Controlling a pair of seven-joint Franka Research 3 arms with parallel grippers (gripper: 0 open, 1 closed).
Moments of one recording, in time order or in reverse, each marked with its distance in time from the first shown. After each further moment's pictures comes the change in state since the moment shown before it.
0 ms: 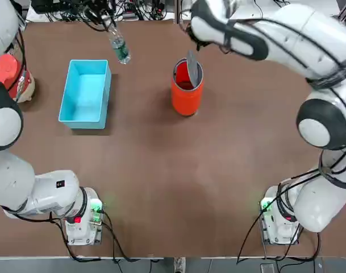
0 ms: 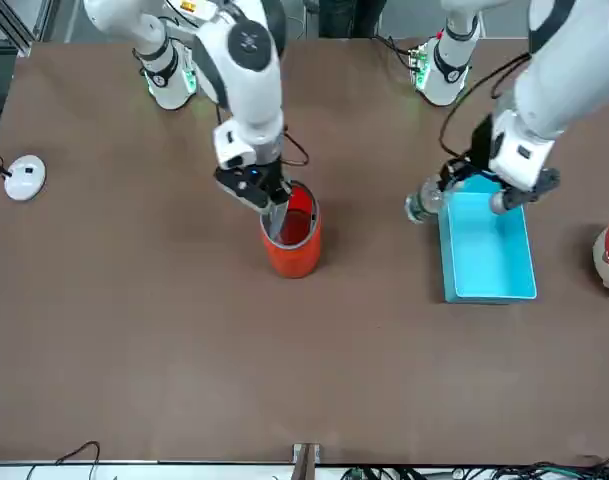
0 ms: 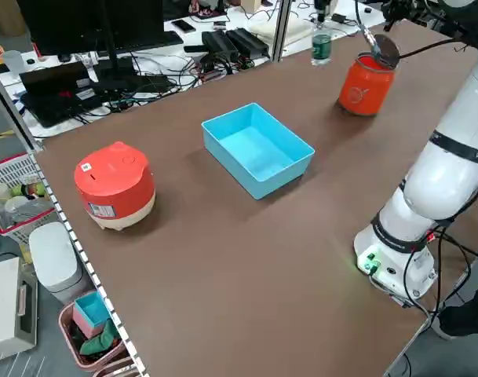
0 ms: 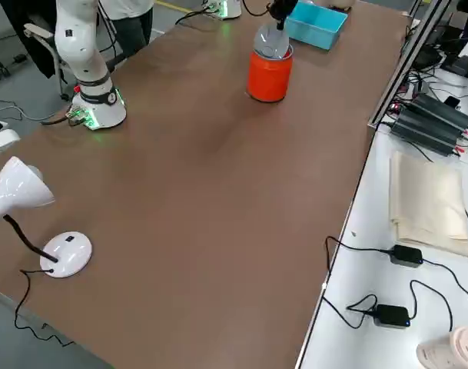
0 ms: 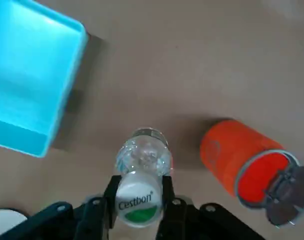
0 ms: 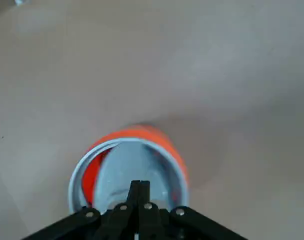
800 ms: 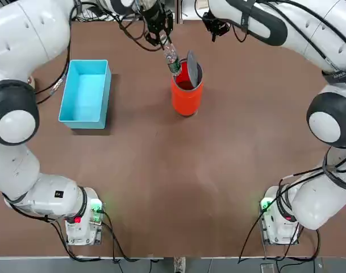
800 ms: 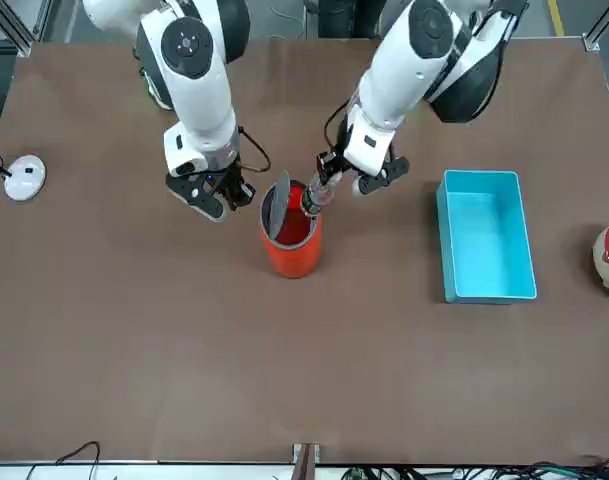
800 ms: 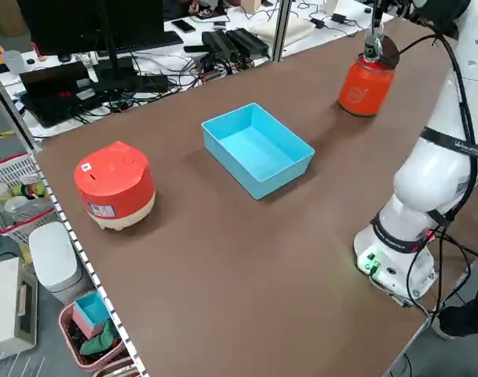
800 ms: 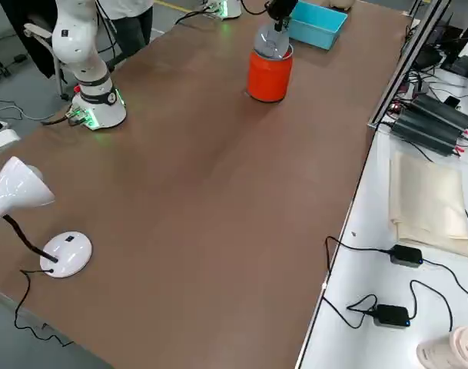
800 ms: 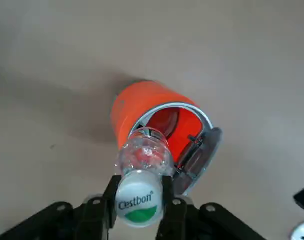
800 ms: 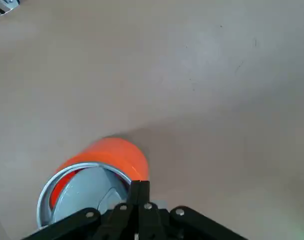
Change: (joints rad) left arm -0.308 0.192 -0.105 0.003 0.123 0.348 -0.463; right arm -0.077 -0.039 0.000 -0.013 0.017 -0.053 -0.086
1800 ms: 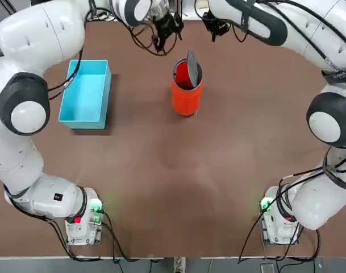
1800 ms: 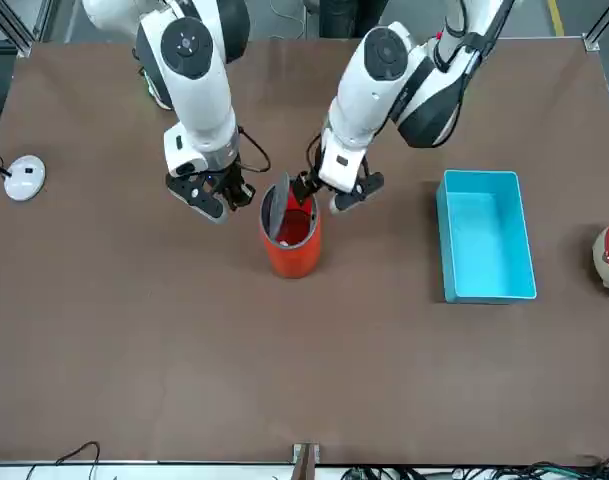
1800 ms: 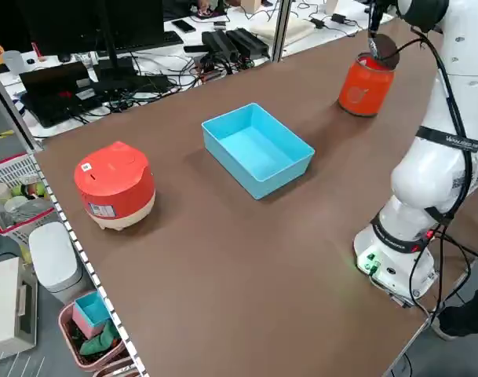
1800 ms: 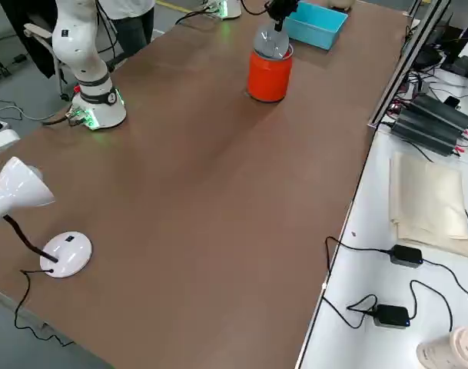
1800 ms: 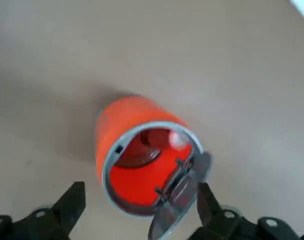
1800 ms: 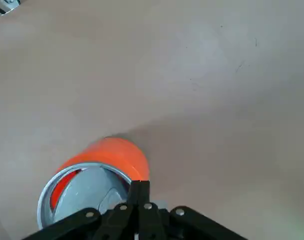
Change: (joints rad) left arm -0.039 0.092 0.018 0.046 0.143 0.092 -0.113; right arm 0.000 0.000 0.000 -0.001 0.000 0.001 0.000
